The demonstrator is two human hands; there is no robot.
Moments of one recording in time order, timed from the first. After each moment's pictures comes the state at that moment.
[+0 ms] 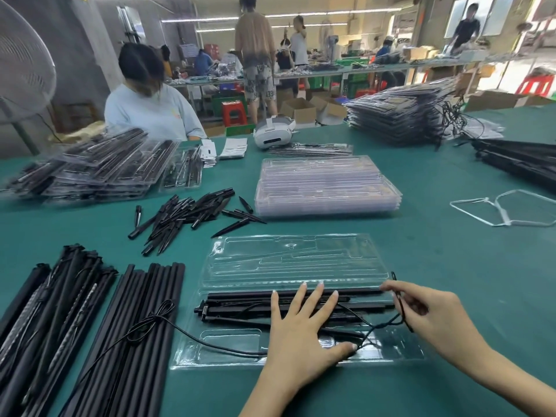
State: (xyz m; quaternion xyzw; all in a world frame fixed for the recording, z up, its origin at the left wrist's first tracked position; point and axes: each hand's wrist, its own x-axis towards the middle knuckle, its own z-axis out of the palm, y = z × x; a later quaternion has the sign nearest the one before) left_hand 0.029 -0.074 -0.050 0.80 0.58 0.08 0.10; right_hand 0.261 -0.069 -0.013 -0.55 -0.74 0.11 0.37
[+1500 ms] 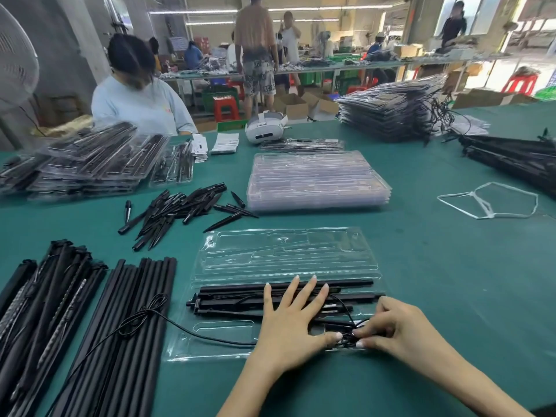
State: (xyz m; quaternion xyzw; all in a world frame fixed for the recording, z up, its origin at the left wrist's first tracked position) left_hand 0.022 -0.072 -0.041 0.82 0.55 0.05 0.14; right_hand 0.241 -0.091 -0.019 -0.53 -0.77 0.25 0.26
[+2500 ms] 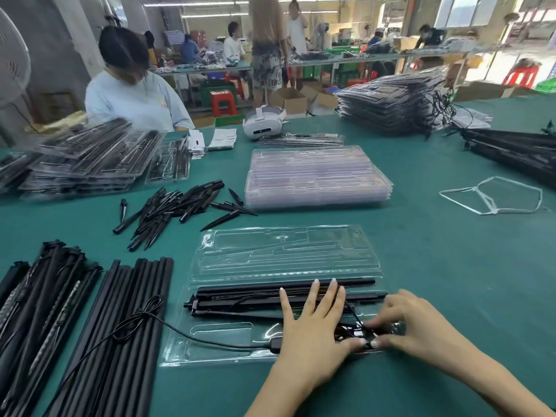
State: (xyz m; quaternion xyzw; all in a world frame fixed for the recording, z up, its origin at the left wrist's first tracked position) left_hand 0.057 -0.082 -0.034 0.83 0.55 0.02 0.13; right_hand 0.256 -0.080 -0.014 -0.55 -0.80 0.22 0.13
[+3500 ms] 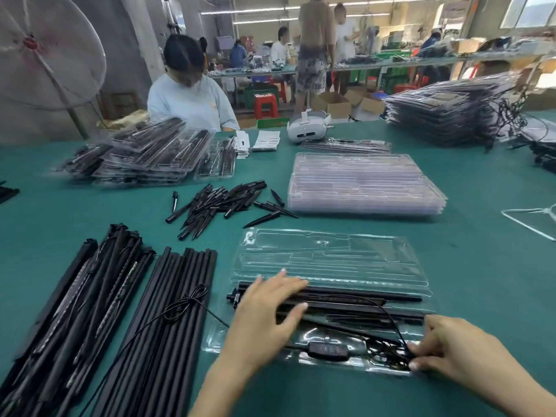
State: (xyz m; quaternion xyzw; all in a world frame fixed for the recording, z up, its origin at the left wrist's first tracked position) left_hand -0.059 -0.094 -0.005 0.73 0.57 0.33 0.14; right_hand 0.237 -0.078 -0.002 -0.63 -0.76 0.14 -0.04
